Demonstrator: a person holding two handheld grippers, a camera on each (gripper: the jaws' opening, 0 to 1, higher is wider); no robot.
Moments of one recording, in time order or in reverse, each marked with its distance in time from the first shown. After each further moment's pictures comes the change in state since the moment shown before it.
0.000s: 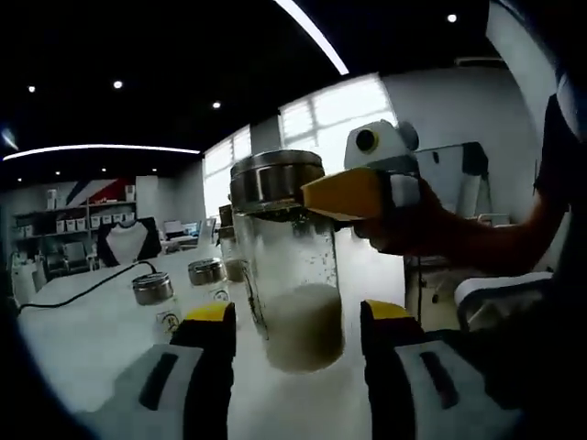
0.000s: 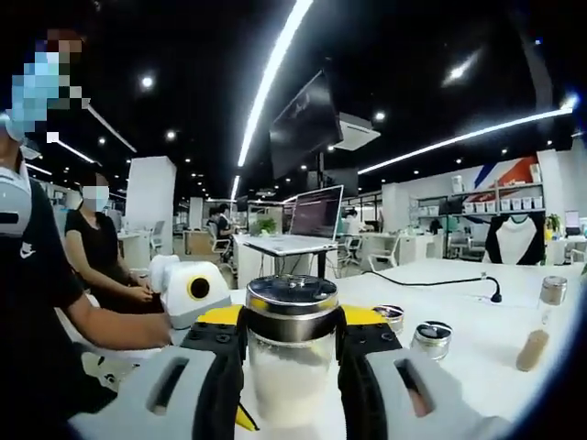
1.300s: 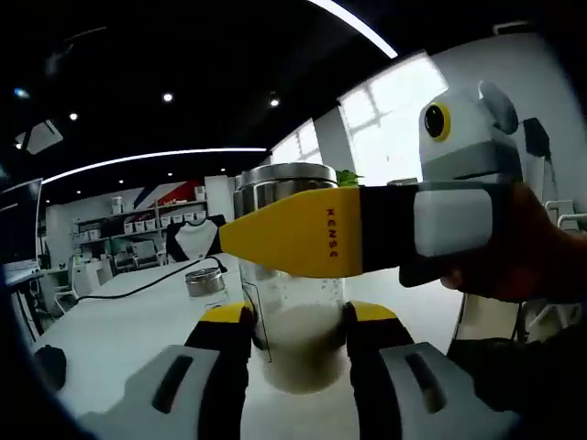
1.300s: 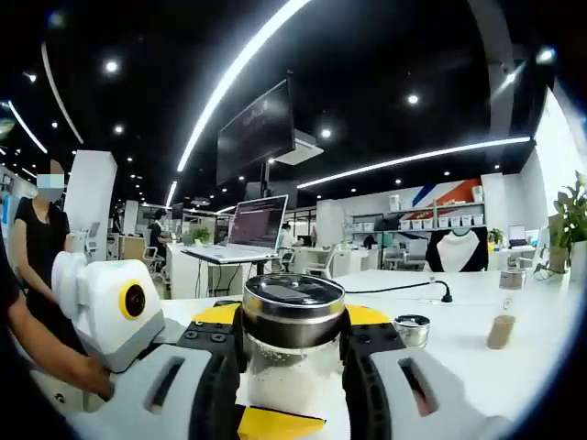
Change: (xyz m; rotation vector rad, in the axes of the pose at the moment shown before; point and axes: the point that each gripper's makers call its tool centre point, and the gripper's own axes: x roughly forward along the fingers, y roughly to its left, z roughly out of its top) left arm -0.005 0.025 -0.001 0.051 0.042 0.416; right arm 0.021 -0.013 -0.011 -0.051 -0.093 -0.443
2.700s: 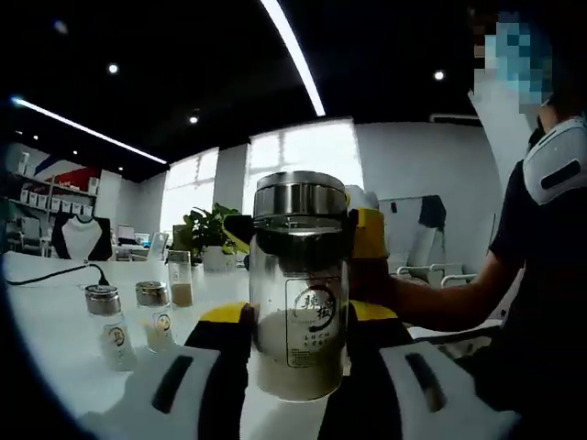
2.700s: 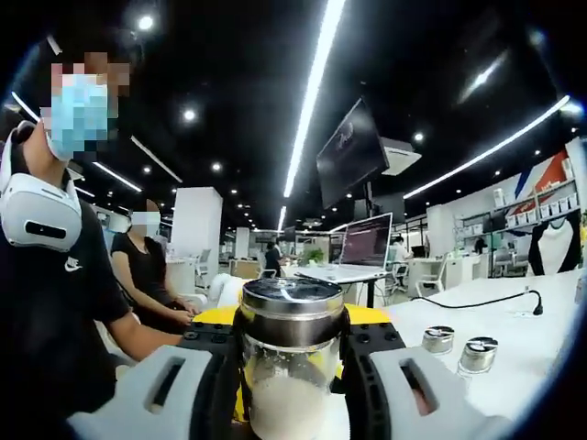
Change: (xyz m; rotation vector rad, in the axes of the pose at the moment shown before) left arm -0.032 -0.052 0.041 -0.212 -0.168 -0.580; right arm -0.047 0.030 0.036 0.082 -0.056 0.605
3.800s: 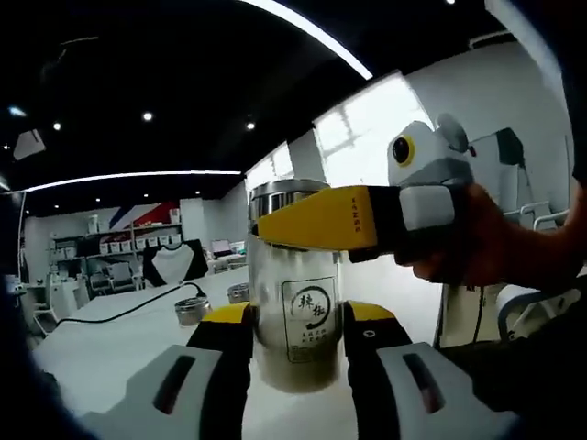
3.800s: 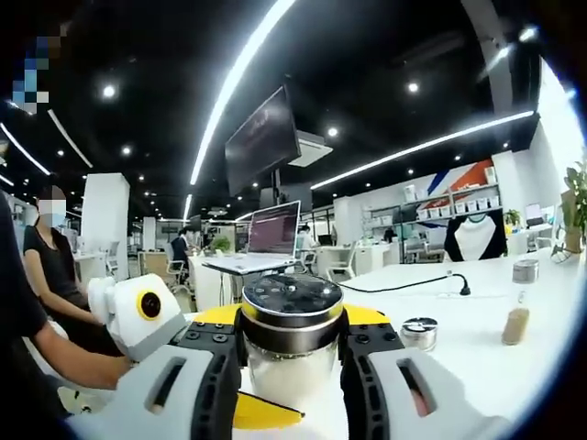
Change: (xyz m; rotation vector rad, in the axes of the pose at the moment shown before) left arm -0.009 0.051 -0.008 0.222 0.077 0.366; right arm 0.010 -0.043 -0.016 -0.014 0.070 -0.448
